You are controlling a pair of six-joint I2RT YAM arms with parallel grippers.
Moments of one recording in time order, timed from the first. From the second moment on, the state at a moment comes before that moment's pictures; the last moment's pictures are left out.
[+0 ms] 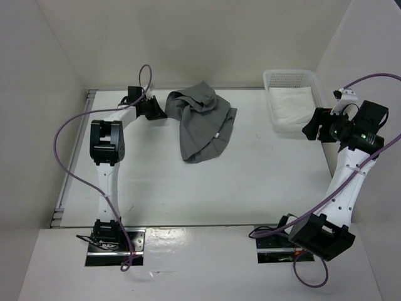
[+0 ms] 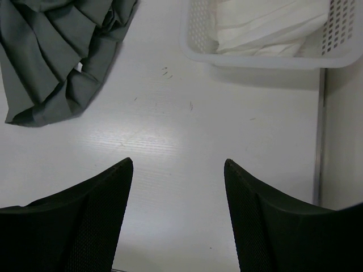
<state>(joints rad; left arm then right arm) -0.03 2.45 1.91 -0.22 0.57 -0.37 -0.57 1.16 1.39 -0.93 -0.60 -0.29</state>
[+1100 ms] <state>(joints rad) -0.30 1.80 1.26 -0.62 0.60 0.18 0.36 1.99 2.07 -0.89 -0.22 -0.19</state>
